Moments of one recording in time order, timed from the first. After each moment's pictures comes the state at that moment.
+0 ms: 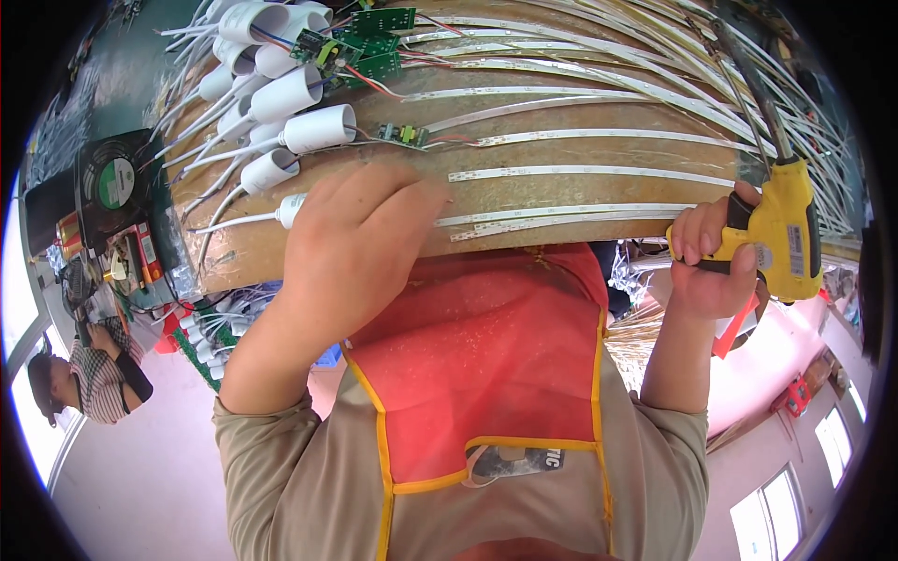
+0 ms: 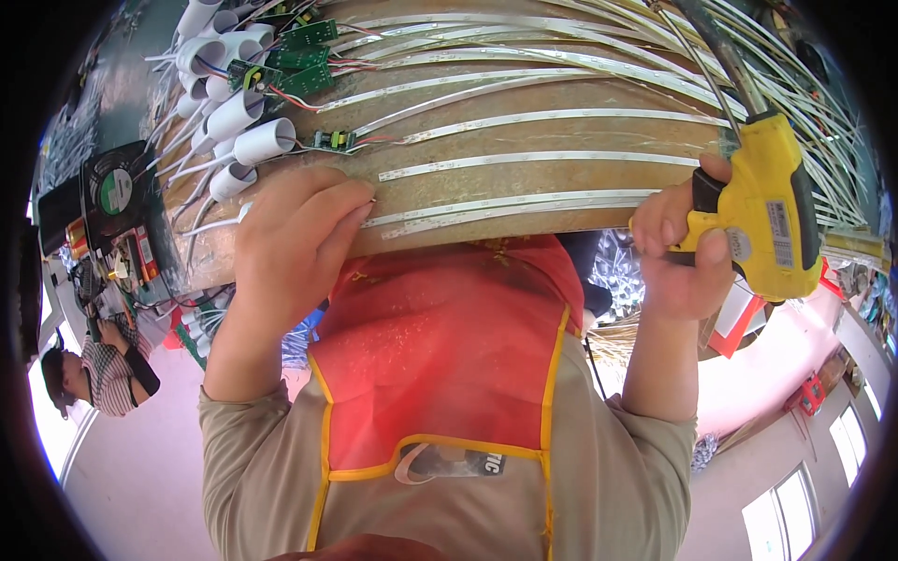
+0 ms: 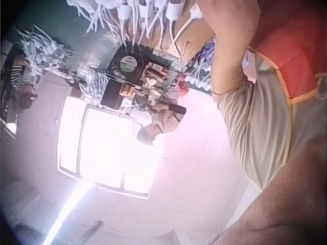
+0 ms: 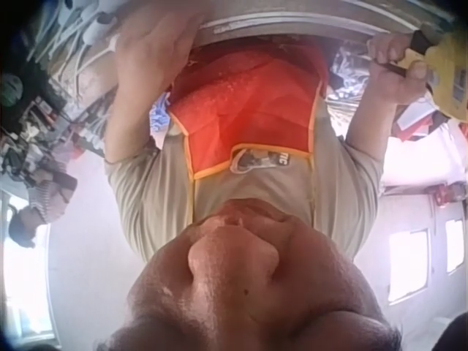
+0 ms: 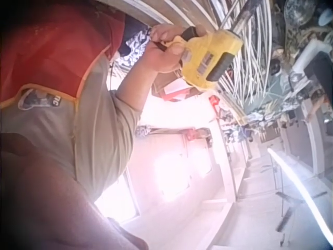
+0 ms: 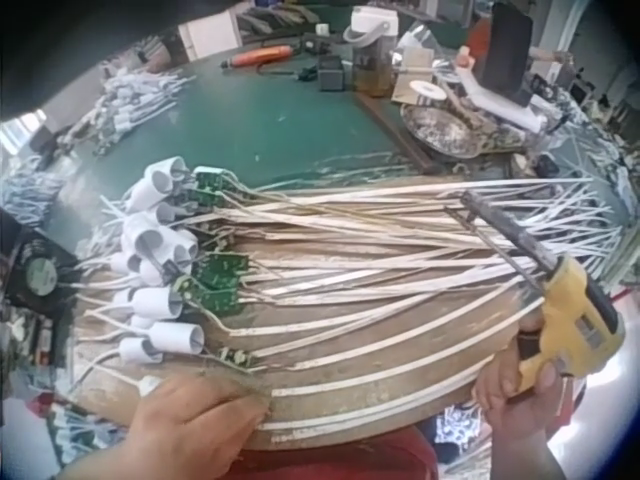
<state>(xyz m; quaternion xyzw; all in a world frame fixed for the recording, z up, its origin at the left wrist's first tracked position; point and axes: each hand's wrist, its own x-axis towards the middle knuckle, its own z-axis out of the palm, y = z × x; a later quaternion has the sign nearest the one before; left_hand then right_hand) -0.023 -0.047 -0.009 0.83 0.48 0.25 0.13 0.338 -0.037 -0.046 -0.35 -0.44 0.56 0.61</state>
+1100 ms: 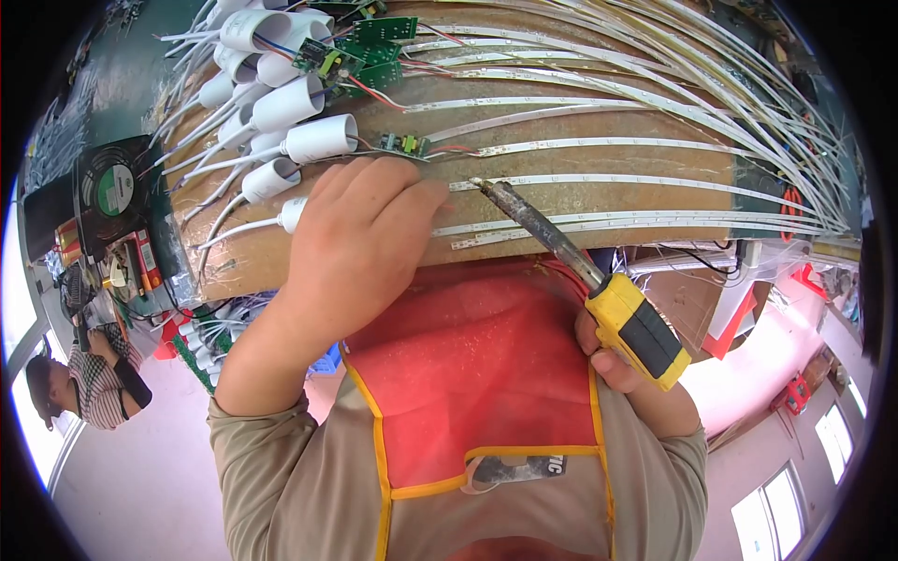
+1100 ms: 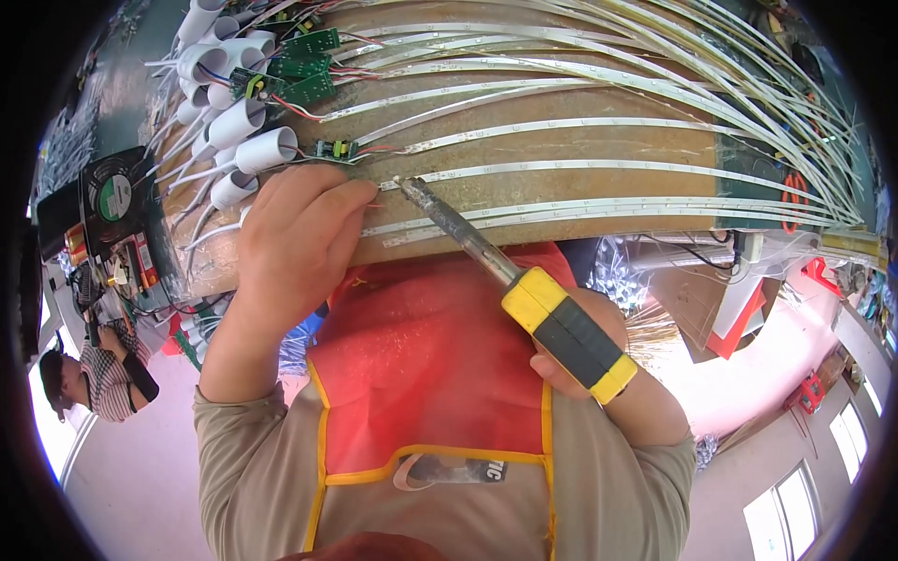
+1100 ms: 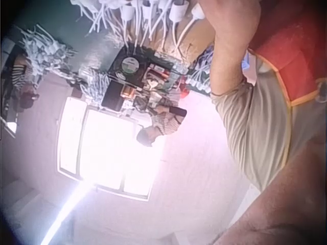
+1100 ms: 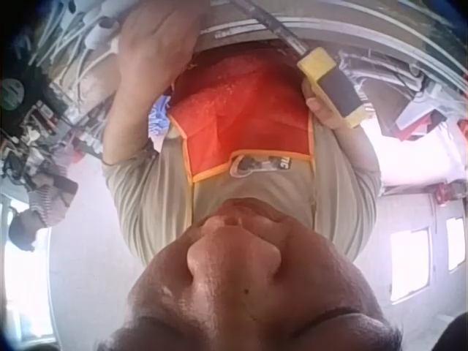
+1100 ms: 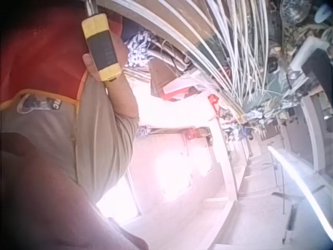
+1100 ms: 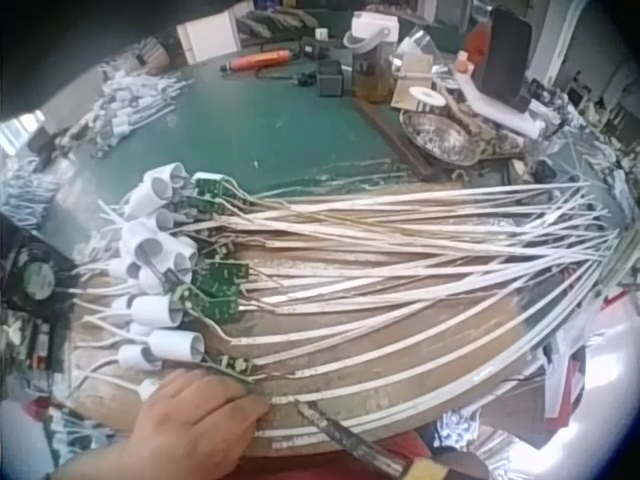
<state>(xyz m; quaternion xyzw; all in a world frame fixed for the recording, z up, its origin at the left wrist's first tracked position) -0.016 -0.037 -0.010 0.85 0.45 0.24 0.08 0.324 -0.127 -0.053 -0.39 -0.64 0.58 0.31</state>
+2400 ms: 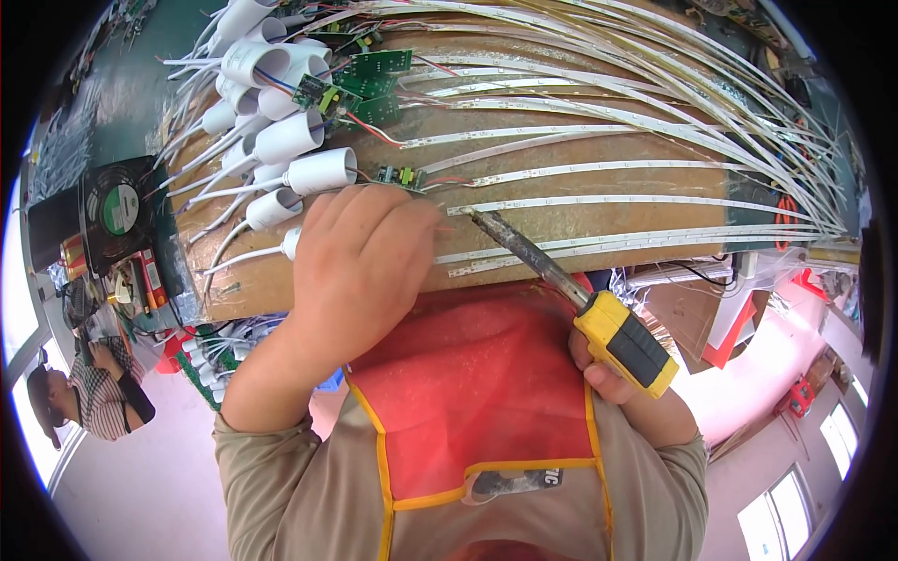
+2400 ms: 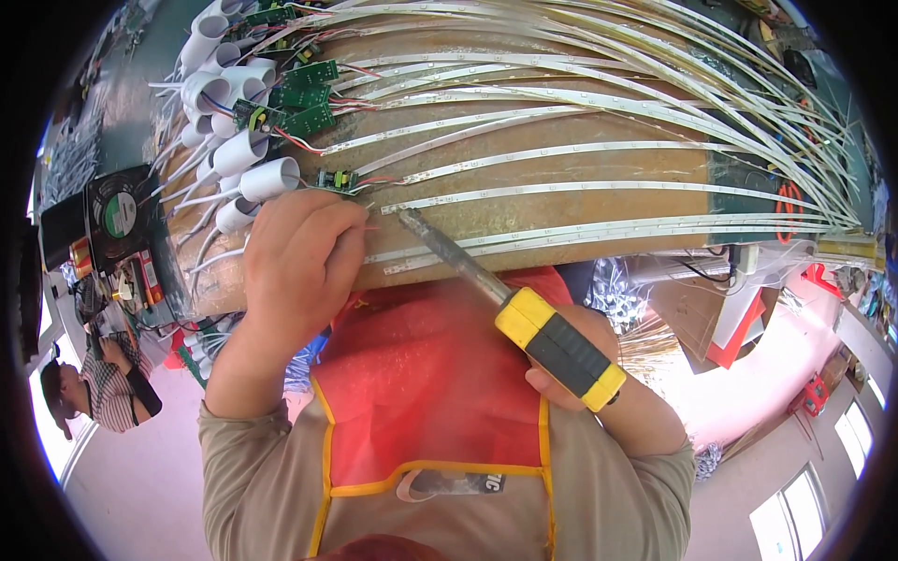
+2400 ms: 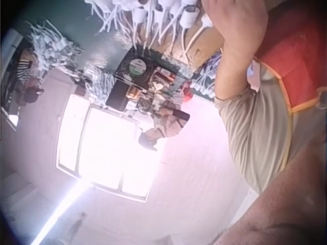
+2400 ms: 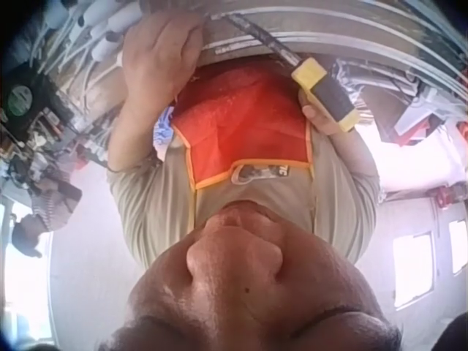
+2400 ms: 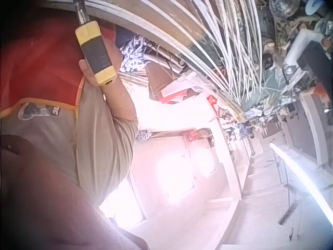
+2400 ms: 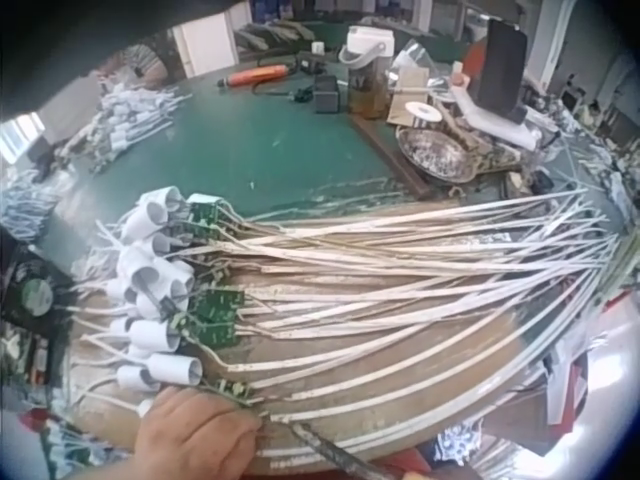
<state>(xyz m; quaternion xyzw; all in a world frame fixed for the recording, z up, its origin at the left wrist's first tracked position) -0.013 -0.039 -0.003 0.82 0.51 0.24 0.11 0.324 -0.126 -0.063 -0.37 -0.68 0.56 0.31</state>
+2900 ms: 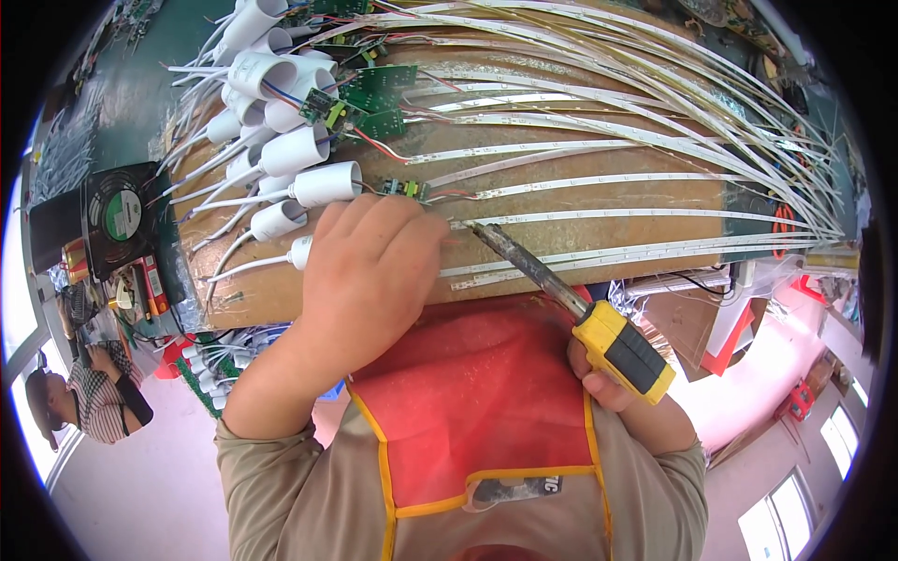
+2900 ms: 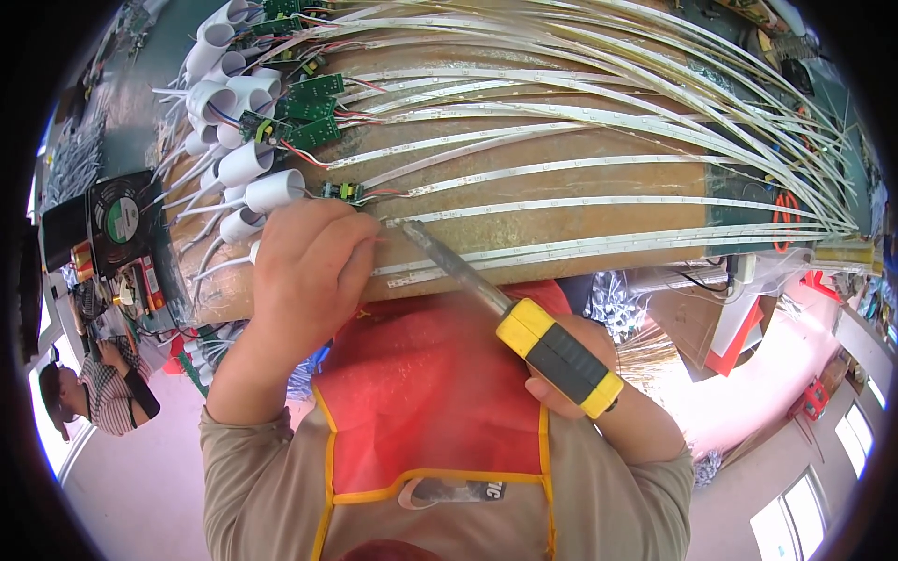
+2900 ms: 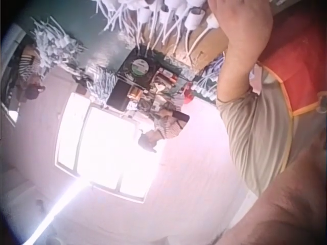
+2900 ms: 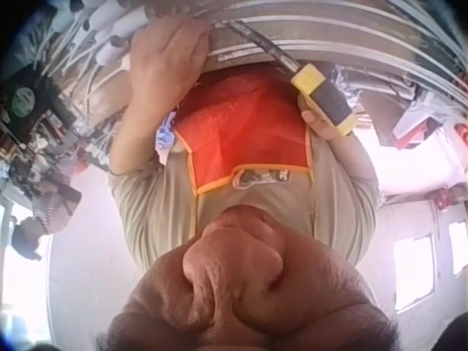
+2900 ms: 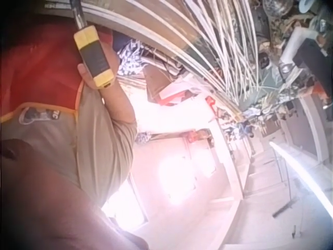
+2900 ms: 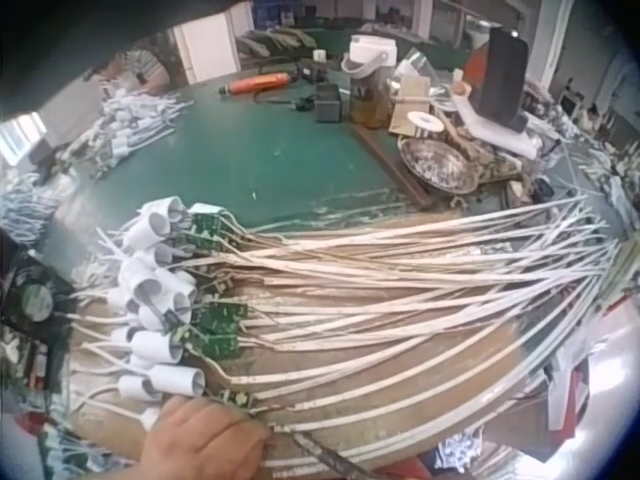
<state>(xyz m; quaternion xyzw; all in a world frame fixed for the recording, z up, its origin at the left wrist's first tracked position) -0.016 -0.033 -0.014 0.84 0.47 0.24 0.08 0.321 -0.123 -0.062 -0.39 -0.67 0.56 0.28</state>
